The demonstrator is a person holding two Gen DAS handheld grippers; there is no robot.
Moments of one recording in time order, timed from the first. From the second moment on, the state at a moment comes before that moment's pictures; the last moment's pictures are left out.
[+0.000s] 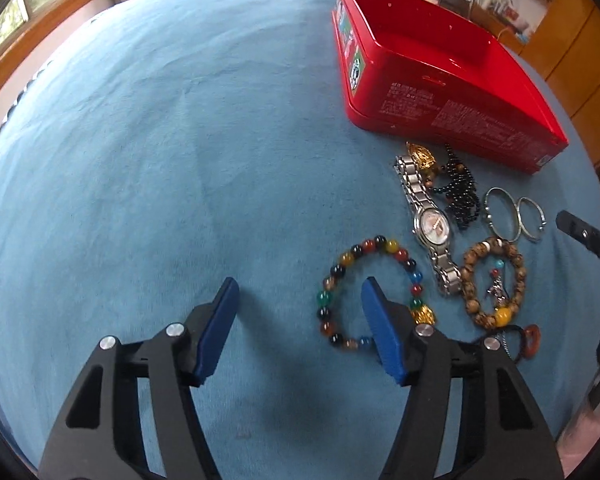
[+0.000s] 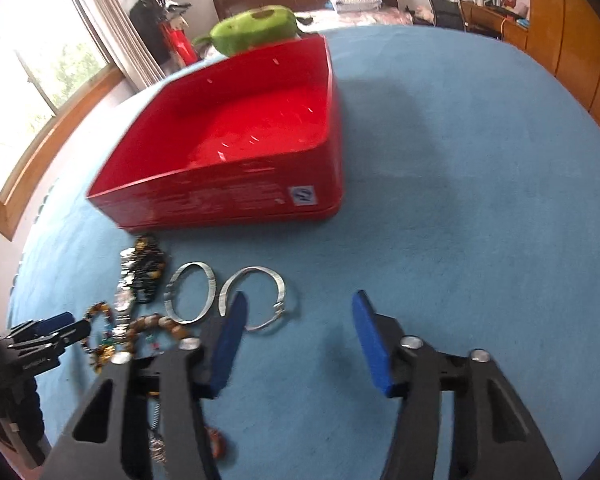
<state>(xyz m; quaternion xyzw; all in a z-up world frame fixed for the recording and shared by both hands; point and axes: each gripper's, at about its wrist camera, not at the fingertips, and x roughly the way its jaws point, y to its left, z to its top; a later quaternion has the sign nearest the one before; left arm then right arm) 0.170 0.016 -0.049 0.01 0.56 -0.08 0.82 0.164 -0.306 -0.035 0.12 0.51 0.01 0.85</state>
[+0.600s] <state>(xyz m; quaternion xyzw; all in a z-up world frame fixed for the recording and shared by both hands) 0.178 -0.025 -0.054 0.07 0.54 -0.10 0.83 0.189 -0.267 -0.048 0.03 0.54 0.05 0.84</state>
